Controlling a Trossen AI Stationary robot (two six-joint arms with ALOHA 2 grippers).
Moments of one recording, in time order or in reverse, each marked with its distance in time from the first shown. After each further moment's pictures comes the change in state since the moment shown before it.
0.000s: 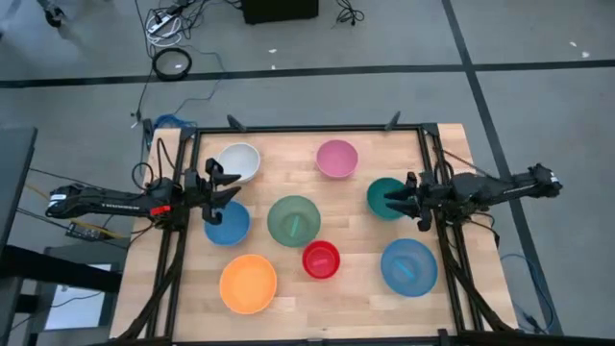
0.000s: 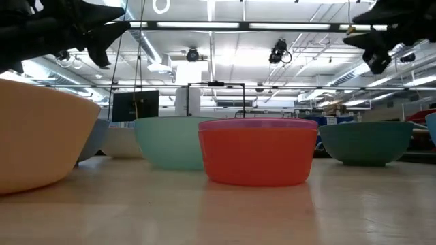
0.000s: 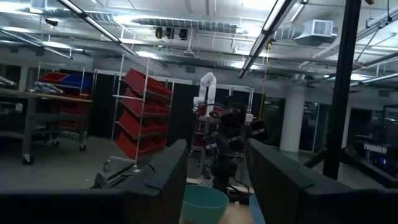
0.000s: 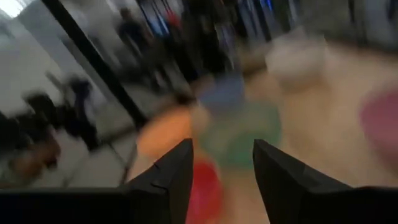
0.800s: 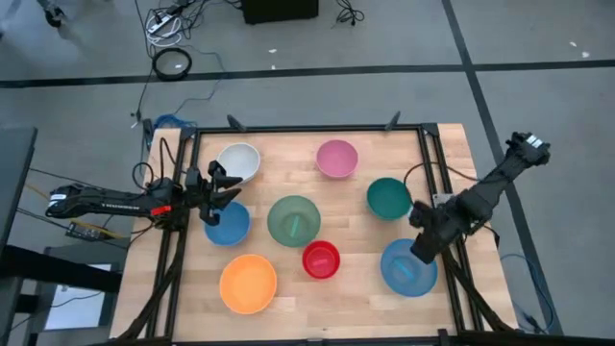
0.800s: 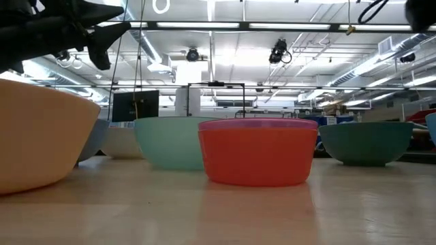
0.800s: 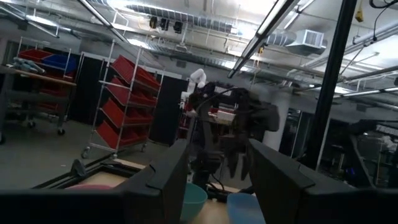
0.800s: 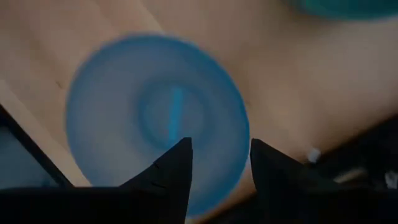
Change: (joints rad) left arm 0.001 0.000 0.003 -0.023 0.029 -0.122; right arm 0.506 0.727 0.564 -1.066 -0.125 0.887
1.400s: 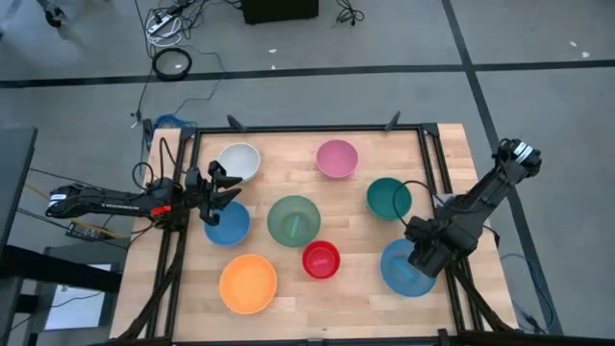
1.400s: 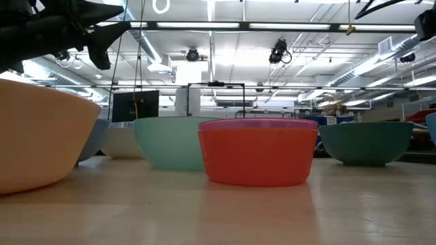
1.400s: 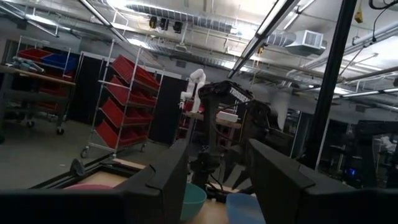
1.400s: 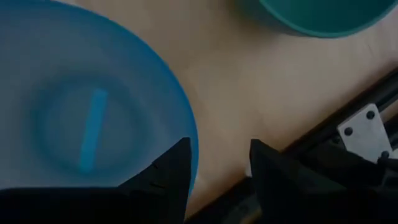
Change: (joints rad) left arm 0.000 -0.001 0.000 0.007 0.002 -0.005; right arm 0.105 0.259 0.004 -0.098 0.125 0.000
